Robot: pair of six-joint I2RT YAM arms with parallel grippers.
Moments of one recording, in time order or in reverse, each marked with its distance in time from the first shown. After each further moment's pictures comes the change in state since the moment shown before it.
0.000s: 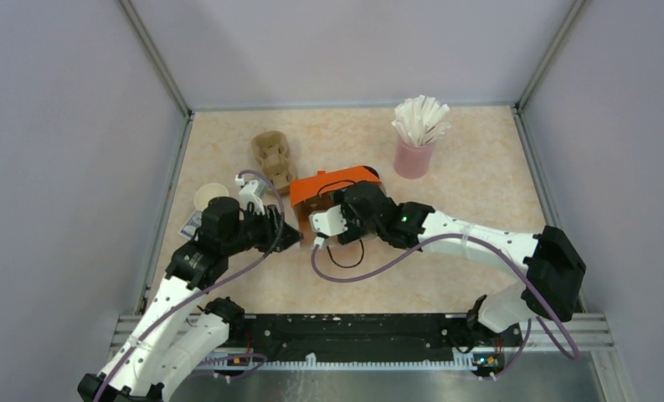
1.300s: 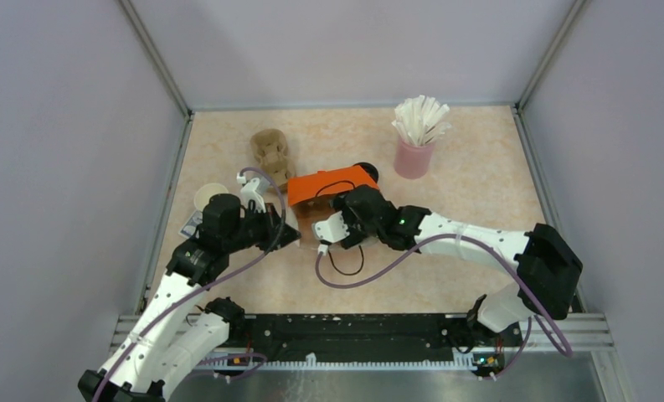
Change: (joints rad) left arm 0.000 0.027 0.019 -0.002 0.020 -0.019; right arm -0.016 0.023 -0.066 0.072 -0.049 -0.086
